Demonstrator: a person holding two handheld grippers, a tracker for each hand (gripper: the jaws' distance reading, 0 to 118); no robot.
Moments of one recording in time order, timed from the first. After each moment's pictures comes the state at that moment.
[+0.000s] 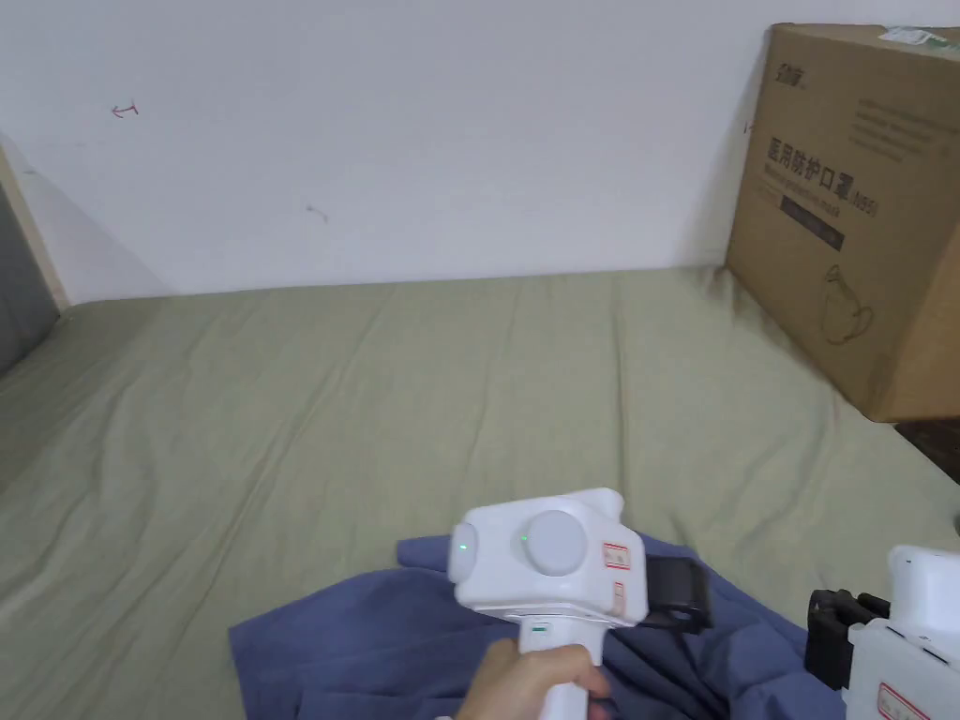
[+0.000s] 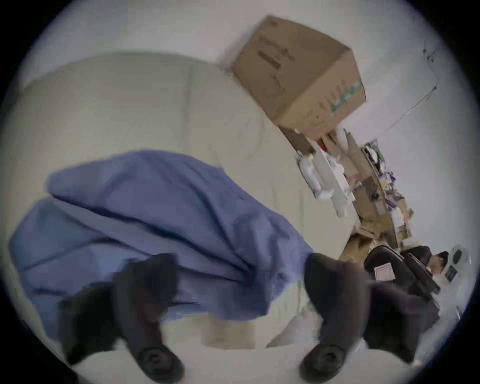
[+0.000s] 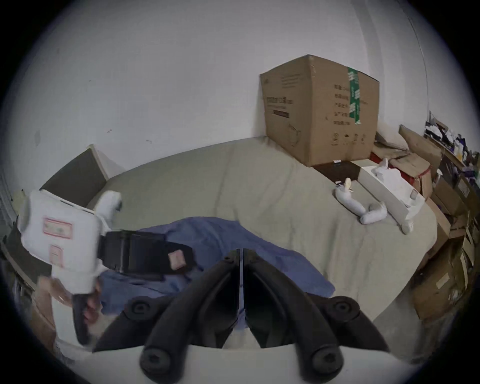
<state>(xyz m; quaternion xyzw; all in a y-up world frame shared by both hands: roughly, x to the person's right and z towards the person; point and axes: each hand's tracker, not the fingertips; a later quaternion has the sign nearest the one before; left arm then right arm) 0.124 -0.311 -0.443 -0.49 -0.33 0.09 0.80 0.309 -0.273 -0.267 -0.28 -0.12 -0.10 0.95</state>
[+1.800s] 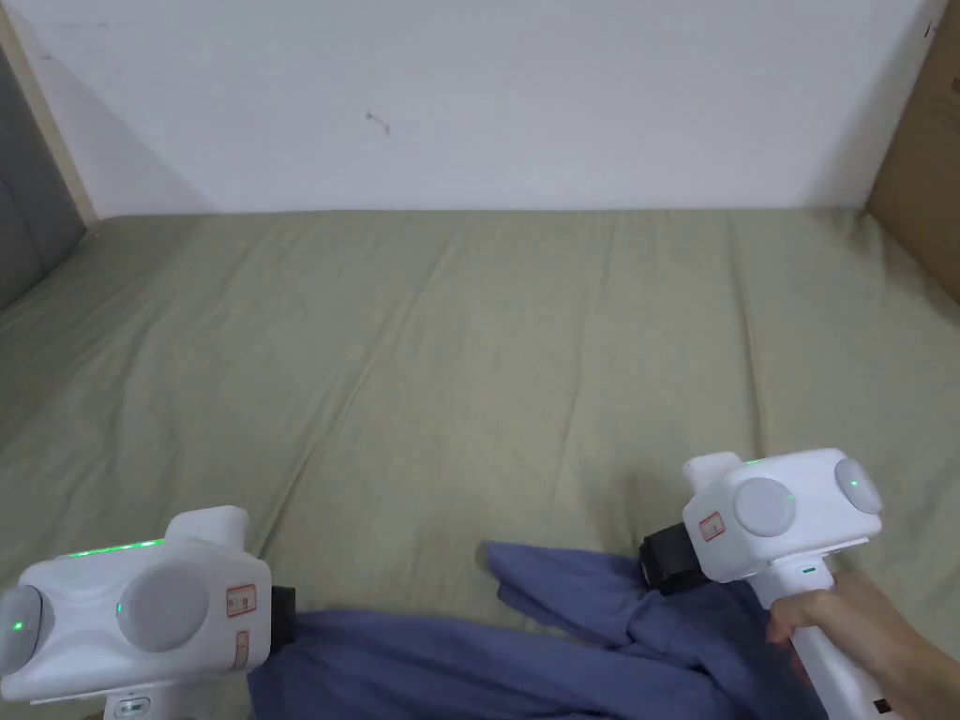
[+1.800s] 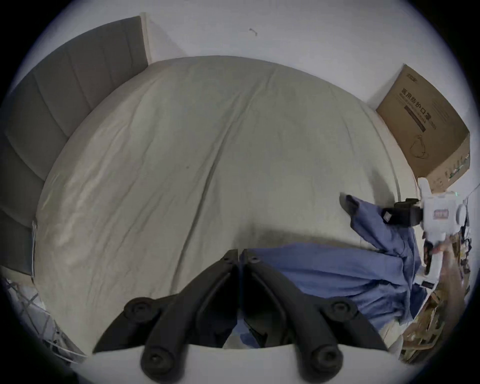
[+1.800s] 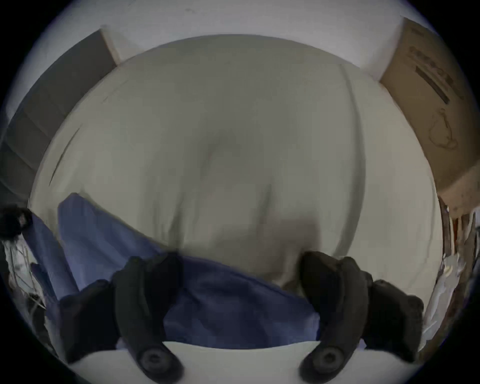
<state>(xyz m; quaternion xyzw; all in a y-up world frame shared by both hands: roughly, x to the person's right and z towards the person) -0.154 -0.364 -0.550 -0.52 -0.02 0.06 0.85 0.258 -0.430 -0.631 -0.55 0.07 0.05 0.83</state>
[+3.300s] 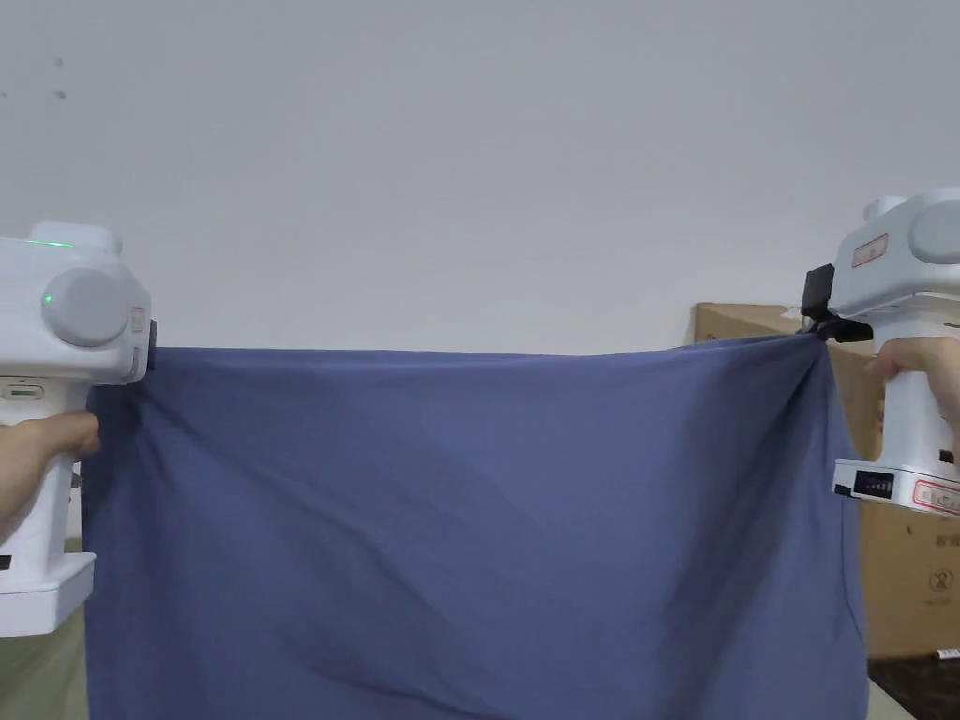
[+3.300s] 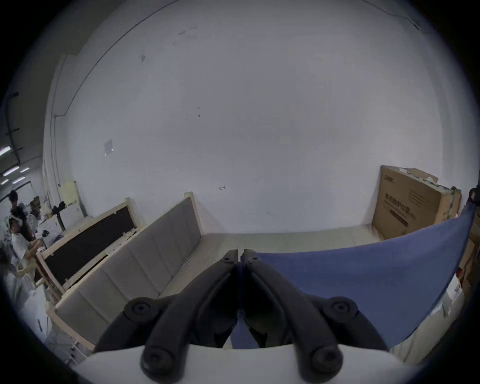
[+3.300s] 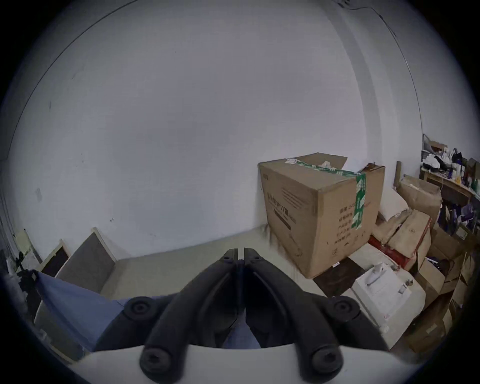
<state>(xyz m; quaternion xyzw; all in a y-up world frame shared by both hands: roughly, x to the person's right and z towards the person) -0.134 0.060 -0.476 -0.13 0.07 -0.06 0.99 0.409 0.081 -0.429 -0.14 -0.15 -0.13 0.97</state>
